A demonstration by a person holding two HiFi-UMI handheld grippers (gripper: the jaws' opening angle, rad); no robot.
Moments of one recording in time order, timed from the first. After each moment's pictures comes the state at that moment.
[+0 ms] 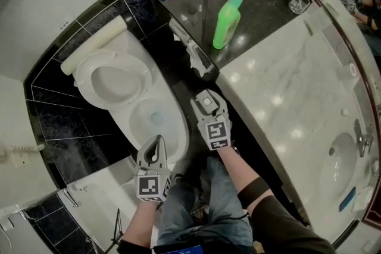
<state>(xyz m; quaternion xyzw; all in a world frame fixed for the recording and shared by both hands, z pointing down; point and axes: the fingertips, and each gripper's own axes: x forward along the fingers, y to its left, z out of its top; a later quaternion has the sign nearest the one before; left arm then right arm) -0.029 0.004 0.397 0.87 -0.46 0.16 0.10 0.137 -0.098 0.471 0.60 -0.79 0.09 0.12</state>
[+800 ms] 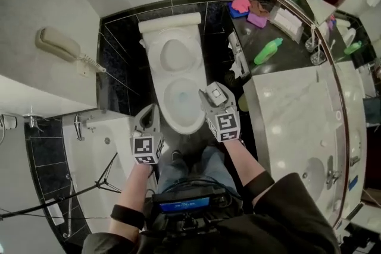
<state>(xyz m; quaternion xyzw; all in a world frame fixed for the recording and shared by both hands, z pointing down) -0.214 0.087 0.197 0.77 -0.62 0.13 0.09 -0.034 -0.005 0.204 0.44 -0.89 0.05 0.11</state>
